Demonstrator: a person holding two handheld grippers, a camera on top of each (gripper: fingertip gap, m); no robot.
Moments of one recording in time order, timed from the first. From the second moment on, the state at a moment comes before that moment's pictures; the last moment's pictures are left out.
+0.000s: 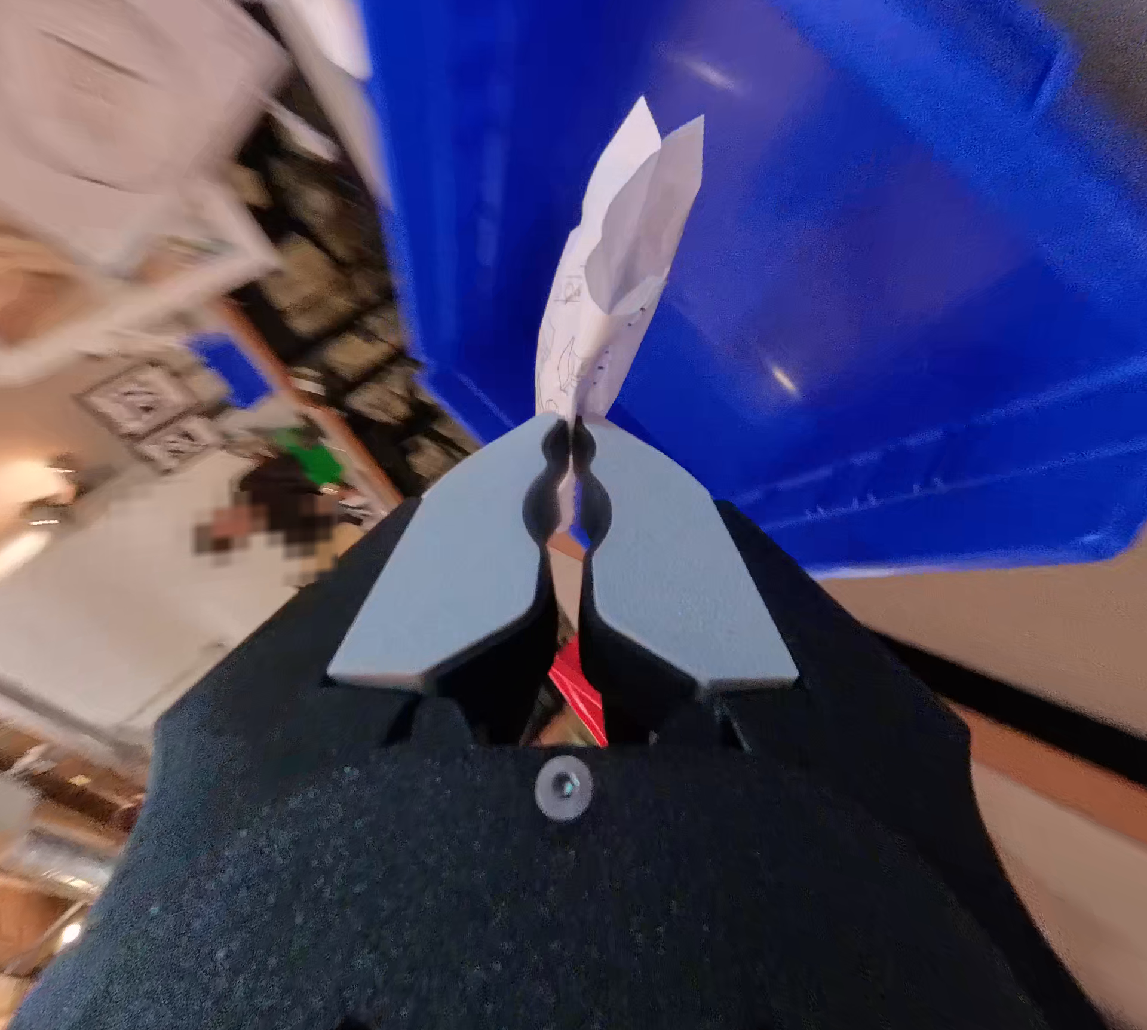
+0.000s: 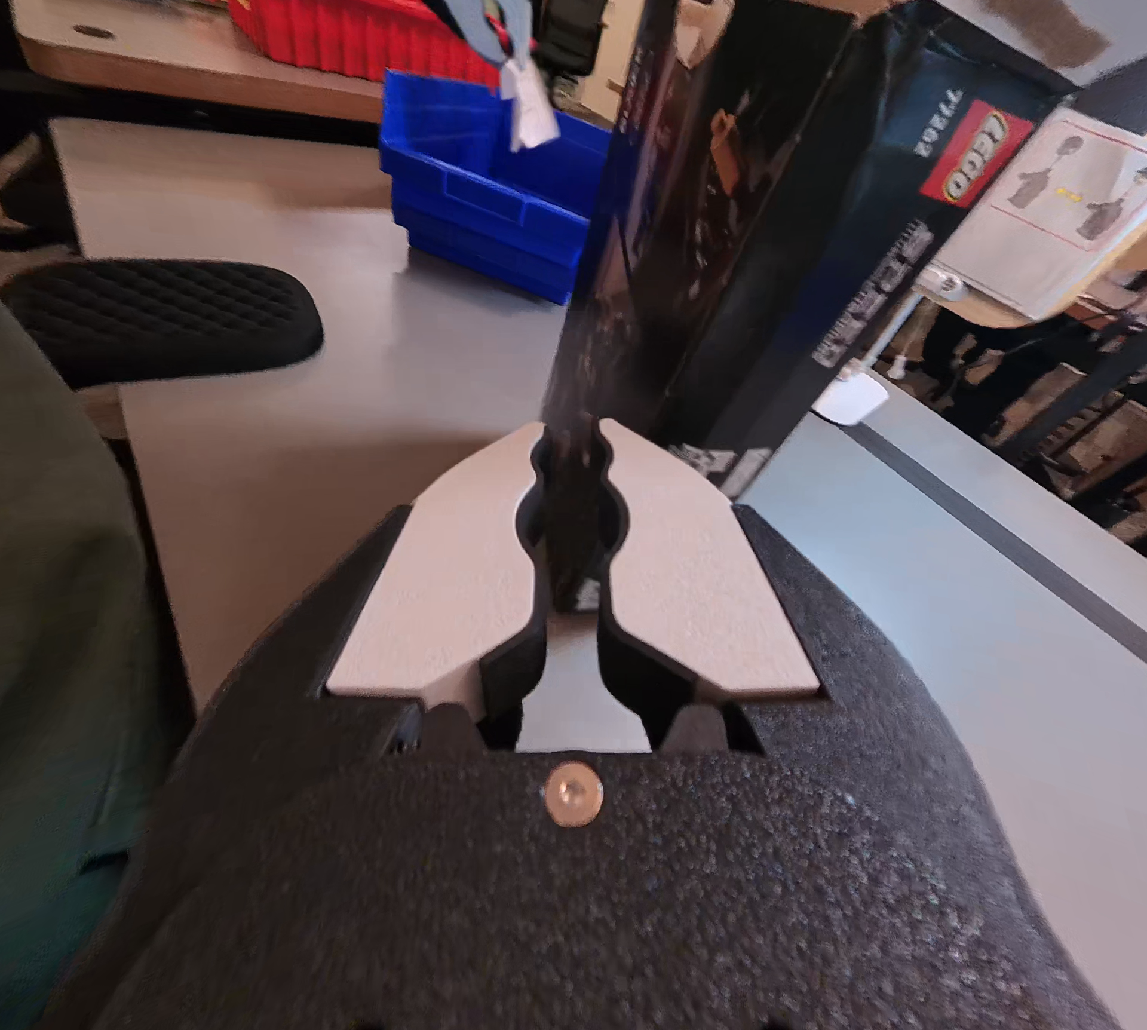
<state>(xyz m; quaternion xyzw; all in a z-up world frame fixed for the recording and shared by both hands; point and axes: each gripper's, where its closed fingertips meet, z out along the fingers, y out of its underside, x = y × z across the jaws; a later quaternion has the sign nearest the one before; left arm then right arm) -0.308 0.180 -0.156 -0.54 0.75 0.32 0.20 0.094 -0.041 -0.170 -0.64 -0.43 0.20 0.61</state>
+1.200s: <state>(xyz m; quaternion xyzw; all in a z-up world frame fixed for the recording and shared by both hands) -0.005 -0.093 -0.125 -0.51 0.42 -0.56 0.50 0.042 -0.060 -0.110 -0.44 -0.12 0.64 0.62</state>
